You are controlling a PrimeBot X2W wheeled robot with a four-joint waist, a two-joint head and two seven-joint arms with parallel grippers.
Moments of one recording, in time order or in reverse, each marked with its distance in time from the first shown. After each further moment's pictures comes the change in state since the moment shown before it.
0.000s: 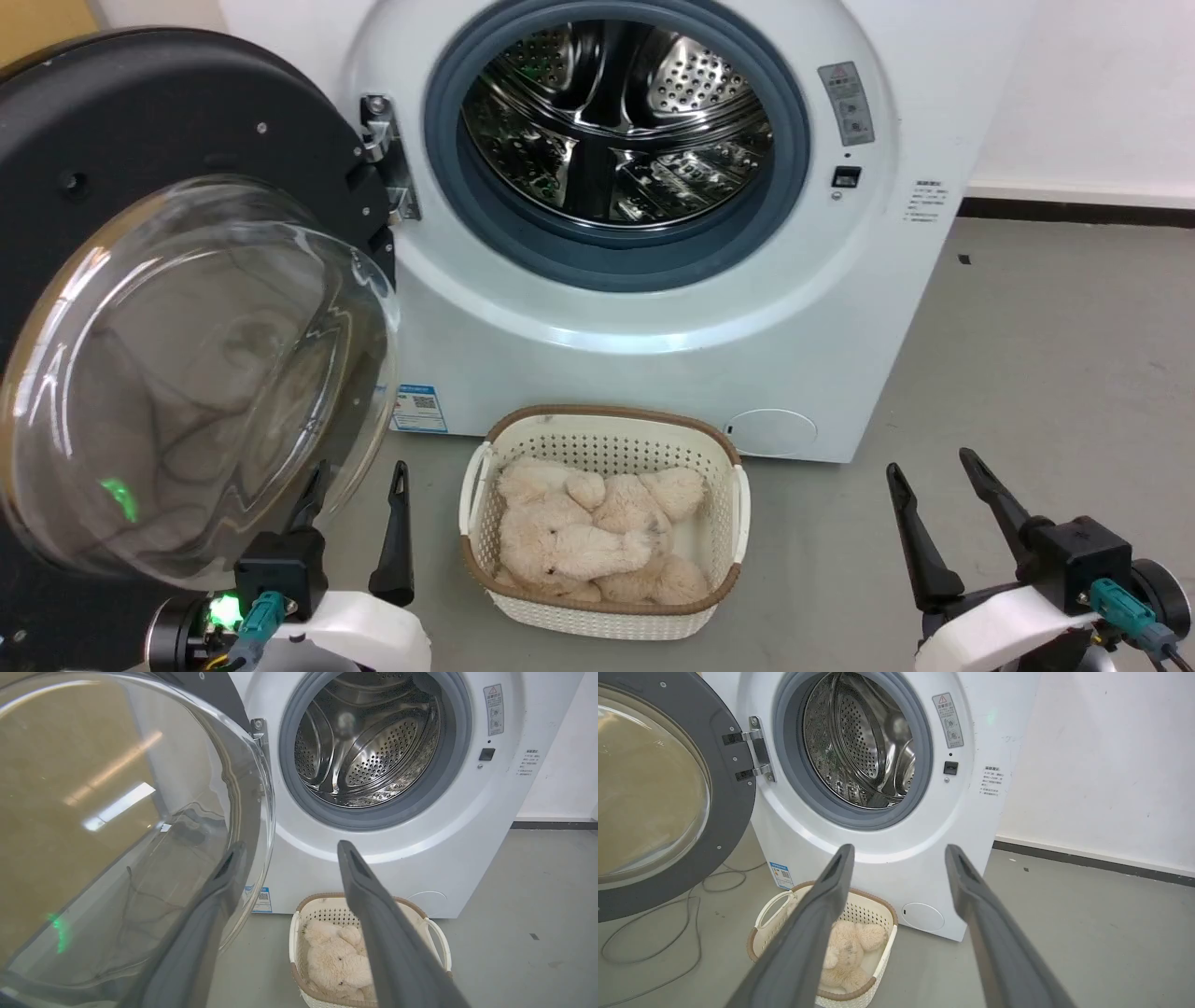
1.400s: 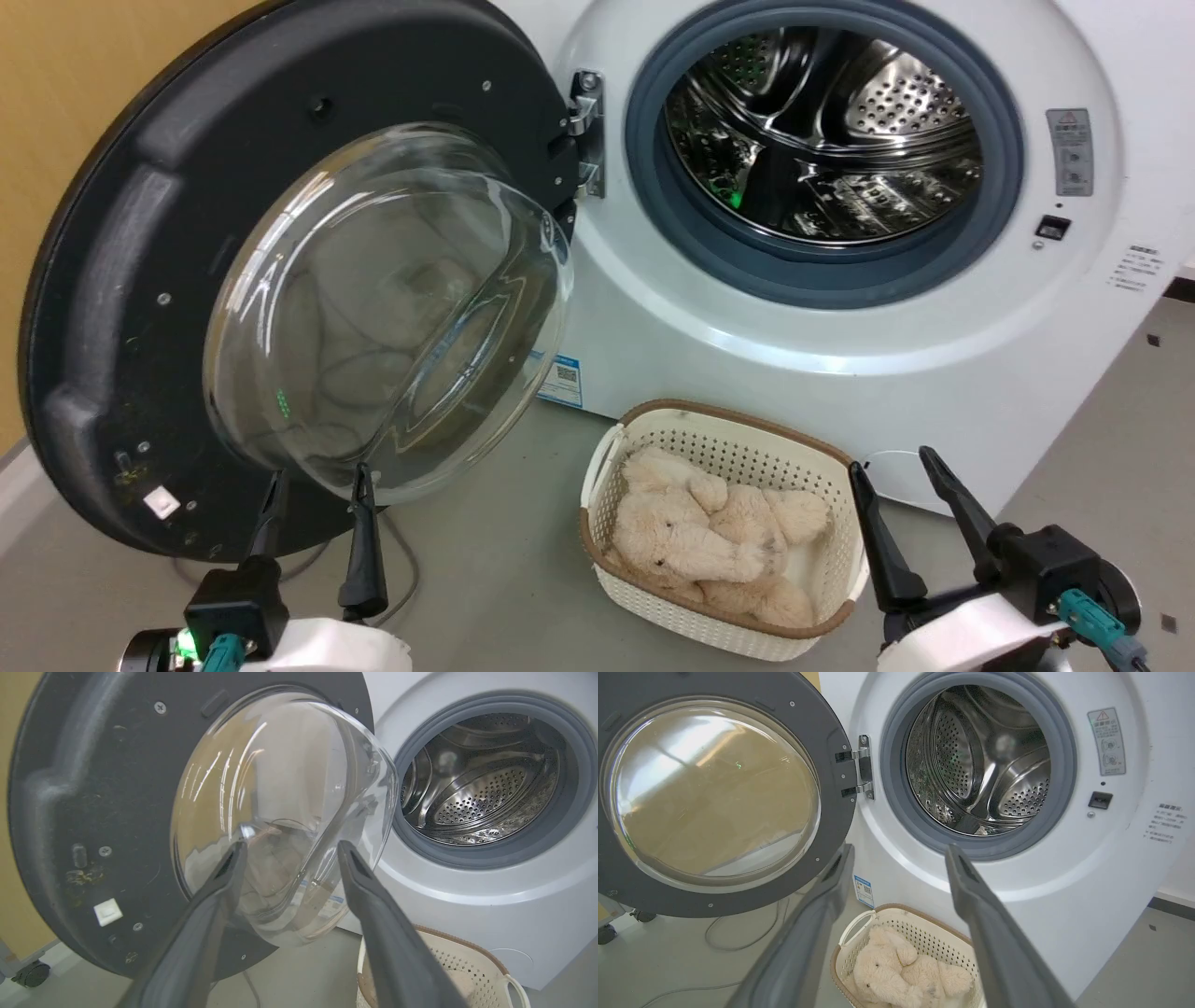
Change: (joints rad) left arm 0.053 0.000 0.015 -0.057 -0.061 0.052 -0.089; right arm -0.012 0.000 0.079 0.047 0.060 0.000 -0.088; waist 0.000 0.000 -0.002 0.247
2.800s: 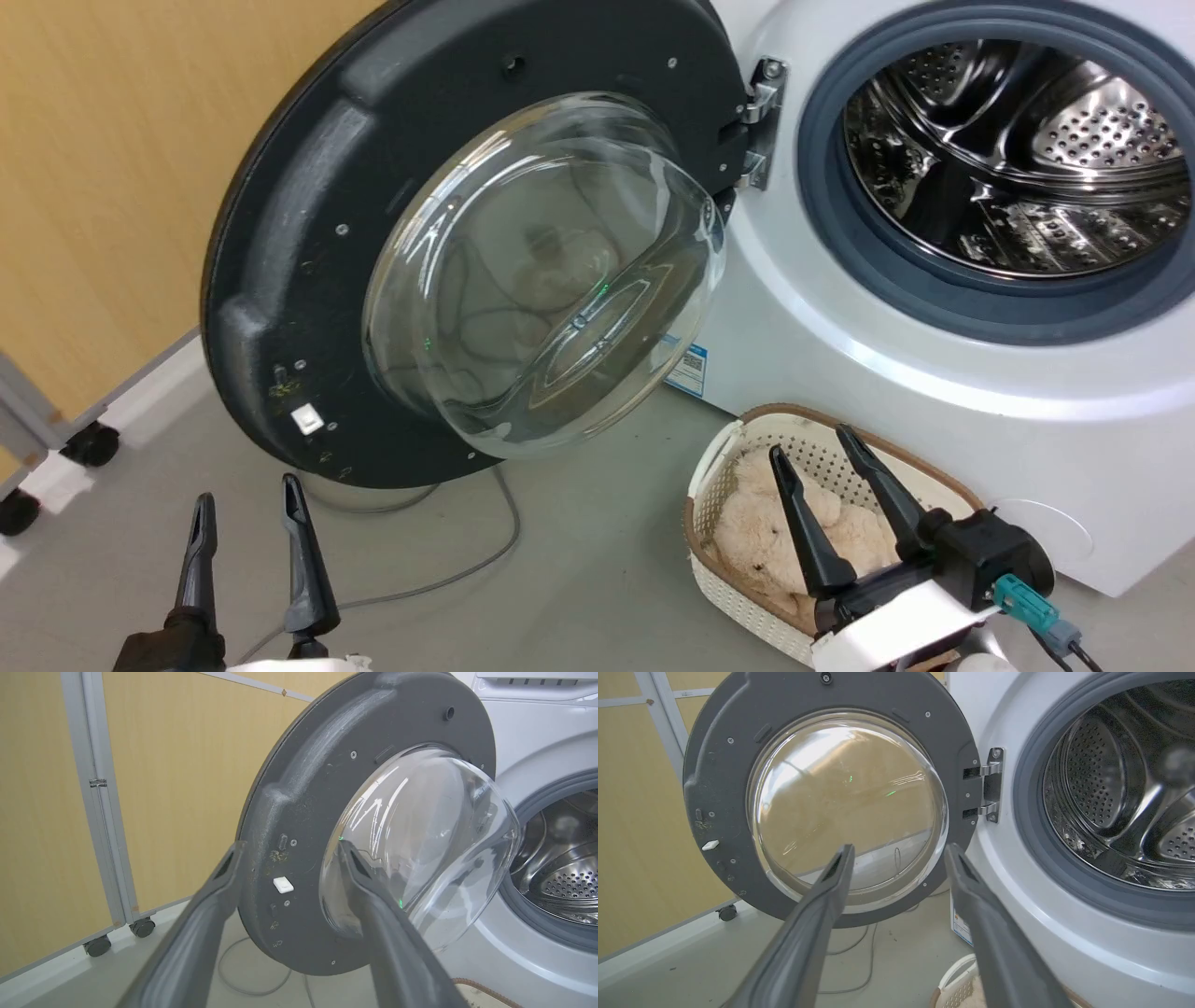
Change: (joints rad) left arm 0.086 0.000 0.026 -0.115 -0.086 0.100 -0.104; right arm -0.098 -0.012 0.166 0.100 0.088 0.000 -0.105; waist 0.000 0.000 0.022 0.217
